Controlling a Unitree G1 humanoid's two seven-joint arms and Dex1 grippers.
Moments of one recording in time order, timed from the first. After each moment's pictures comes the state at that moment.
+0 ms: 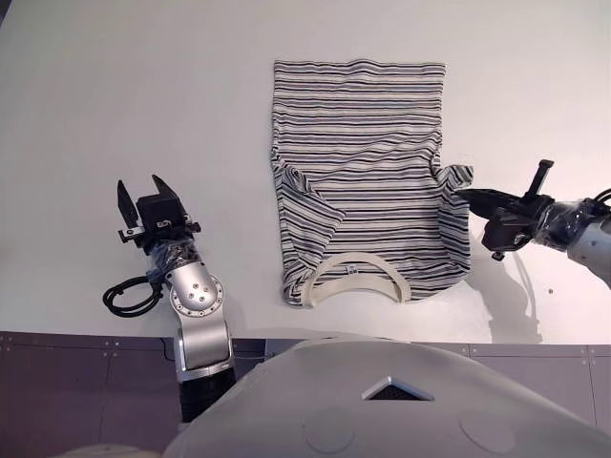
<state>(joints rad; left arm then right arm) 0.46 0.00 0.12 -0.38 0.45 0.11 0.29 0.19 -0.97 0.09 -0.22 -0.17 -0.46 0.66</state>
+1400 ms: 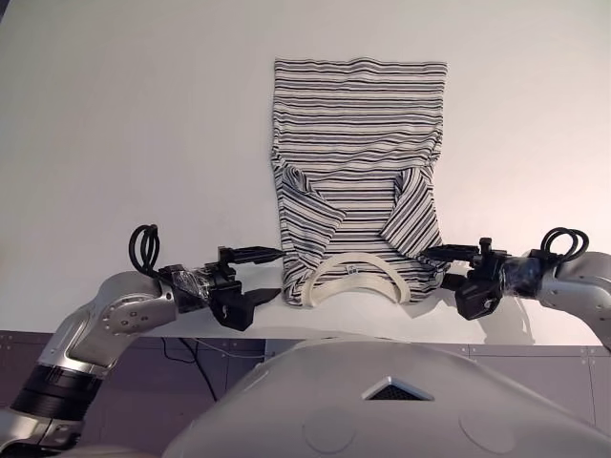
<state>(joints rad) 0.42 0.93 -0.18 -0.20 0.32 -0.76 -0.70 0.32 -0.99 0.19 -0.27 -0.37 -0.63 0.79</state>
